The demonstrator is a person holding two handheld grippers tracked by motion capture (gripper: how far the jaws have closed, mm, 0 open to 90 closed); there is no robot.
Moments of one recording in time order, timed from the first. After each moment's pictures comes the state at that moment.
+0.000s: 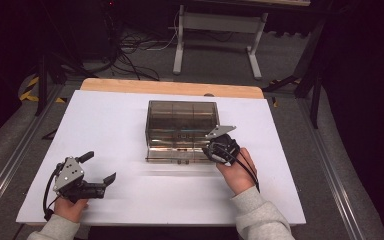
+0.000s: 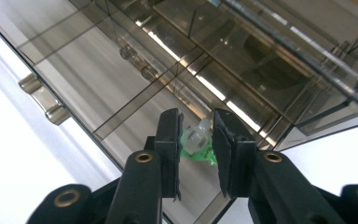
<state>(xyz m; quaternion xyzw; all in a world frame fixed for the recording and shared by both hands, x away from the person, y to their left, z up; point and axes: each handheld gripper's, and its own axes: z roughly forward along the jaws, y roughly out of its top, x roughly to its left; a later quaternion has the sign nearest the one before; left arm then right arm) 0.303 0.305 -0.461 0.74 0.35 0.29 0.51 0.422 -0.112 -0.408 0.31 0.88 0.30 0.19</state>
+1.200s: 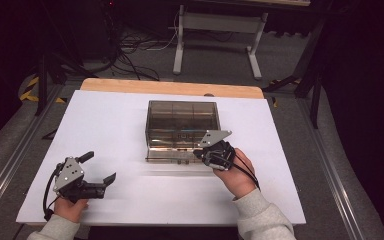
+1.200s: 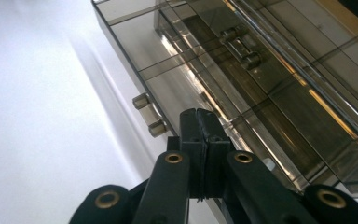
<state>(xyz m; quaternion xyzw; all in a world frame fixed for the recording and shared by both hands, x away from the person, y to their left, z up) 0.303 0.305 -0.461 0.74 0.35 0.29 0.51 0.392 -0.095 -0.384 0.19 0.90 0.34 0.17</state>
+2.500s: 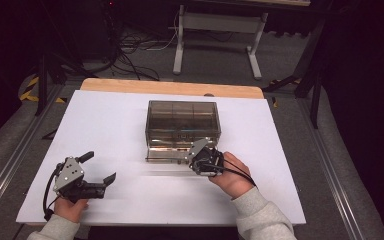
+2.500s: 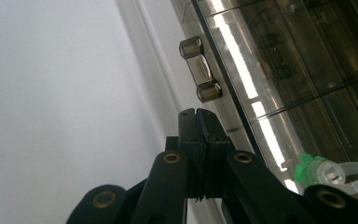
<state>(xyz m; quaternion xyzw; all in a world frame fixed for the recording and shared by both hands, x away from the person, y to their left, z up) 0.303 0.305 -0.461 0.74 0.35 0.29 0.51 0.394 -0.071 -0.413 0.13 0.96 0.23 0.12</state>
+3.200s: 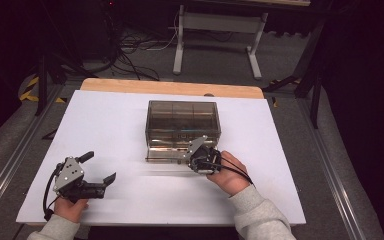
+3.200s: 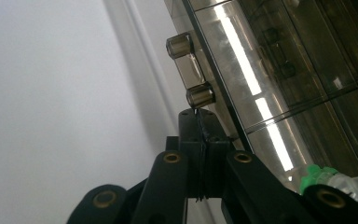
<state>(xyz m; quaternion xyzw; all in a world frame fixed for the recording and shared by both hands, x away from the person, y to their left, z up) 0.303 0.305 -0.461 0.74 0.35 0.29 0.51 0.404 -0.067 -0.423 0.13 0.96 0.23 0.11</state>
